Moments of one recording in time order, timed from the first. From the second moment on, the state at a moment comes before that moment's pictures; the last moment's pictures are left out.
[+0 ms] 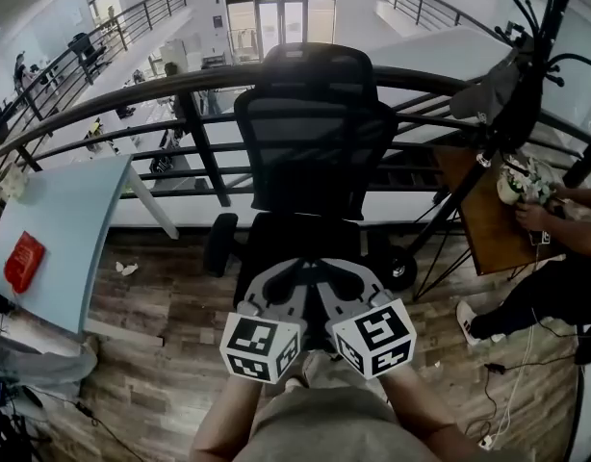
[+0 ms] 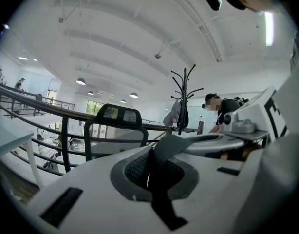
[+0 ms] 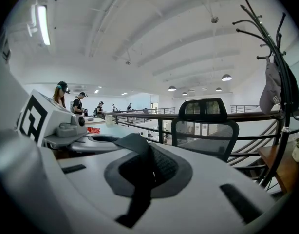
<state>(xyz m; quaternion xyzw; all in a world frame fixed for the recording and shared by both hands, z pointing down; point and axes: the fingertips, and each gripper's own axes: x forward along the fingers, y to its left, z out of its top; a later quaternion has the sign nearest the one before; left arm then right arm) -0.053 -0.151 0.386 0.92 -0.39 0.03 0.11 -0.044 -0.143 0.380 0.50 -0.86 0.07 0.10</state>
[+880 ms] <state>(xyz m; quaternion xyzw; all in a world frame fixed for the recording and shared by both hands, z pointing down) -0.081 -0.064 0.427 0.91 -0.38 0.05 0.13 -0.074 -0.059 0.421 0.49 -0.86 0.09 0.12</state>
